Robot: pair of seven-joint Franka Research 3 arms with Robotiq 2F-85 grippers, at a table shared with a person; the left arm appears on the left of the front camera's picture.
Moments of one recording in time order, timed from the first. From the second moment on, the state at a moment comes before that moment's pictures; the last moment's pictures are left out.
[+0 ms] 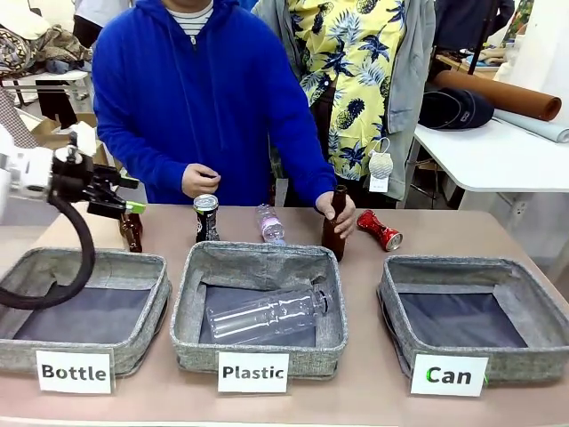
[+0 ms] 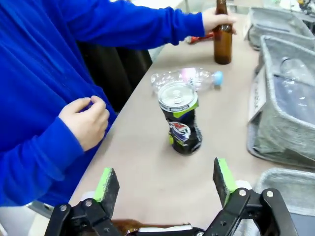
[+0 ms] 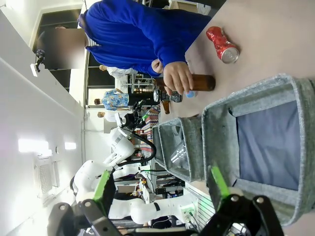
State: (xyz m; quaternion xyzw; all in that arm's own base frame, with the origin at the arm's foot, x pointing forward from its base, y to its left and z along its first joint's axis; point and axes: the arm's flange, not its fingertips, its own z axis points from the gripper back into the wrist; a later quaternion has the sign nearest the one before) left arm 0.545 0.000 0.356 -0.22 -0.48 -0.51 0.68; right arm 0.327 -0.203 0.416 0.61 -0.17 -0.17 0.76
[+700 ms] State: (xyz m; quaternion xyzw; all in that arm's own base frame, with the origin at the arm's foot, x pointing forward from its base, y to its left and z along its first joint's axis) left arm 0.568 0.013 0.351 -0.28 -0.47 -0.51 0.67; right arm 0.327 -0.203 0.416 0.61 -0.17 -0.17 0.76
